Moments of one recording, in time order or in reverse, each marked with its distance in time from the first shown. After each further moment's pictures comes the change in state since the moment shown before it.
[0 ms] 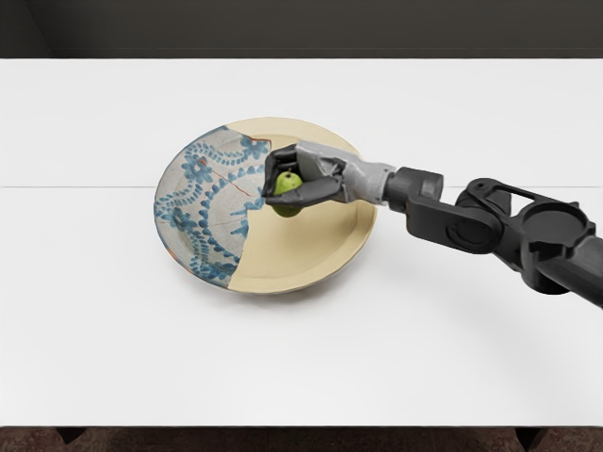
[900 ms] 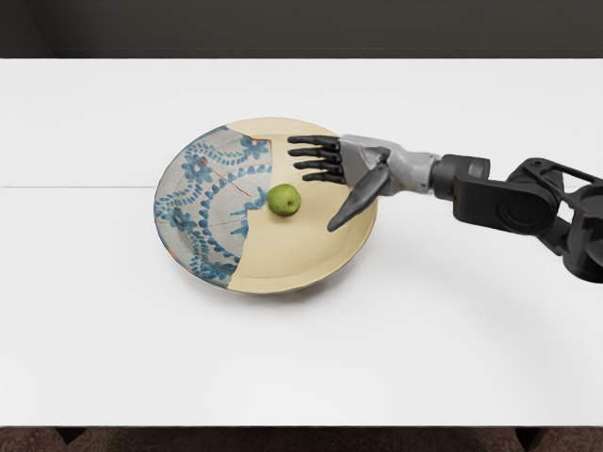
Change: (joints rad) left arm 0.000 0.000 0.000 0.000 0.000 0.000 0.000; right arm 0.019 -0.139 0.017 -0.008 0.203 0.122 -0.187
